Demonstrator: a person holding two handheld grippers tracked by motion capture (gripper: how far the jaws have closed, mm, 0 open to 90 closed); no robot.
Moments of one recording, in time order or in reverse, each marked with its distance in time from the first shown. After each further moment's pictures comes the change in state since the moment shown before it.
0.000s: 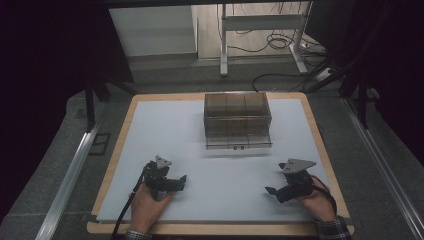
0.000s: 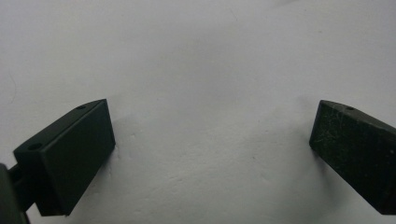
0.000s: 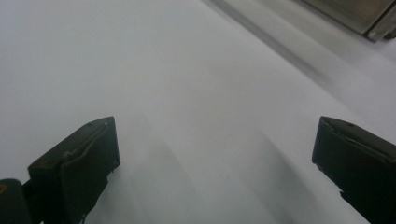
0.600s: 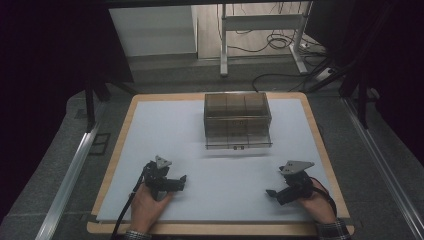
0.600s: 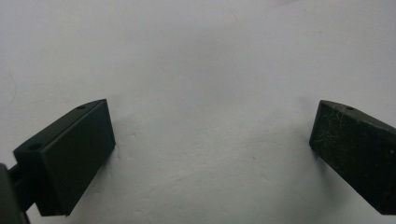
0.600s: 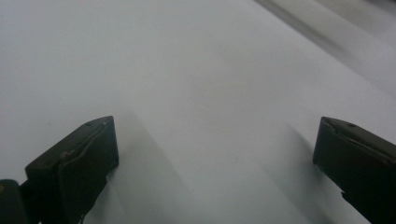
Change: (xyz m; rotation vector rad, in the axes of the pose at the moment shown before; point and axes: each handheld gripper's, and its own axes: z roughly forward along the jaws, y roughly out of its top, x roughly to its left) left arm 0.000 0.000 0.000 -0.001 -0.001 -0.001; right arm -0.001 -0.006 0.005 0.054 0.024 0.031
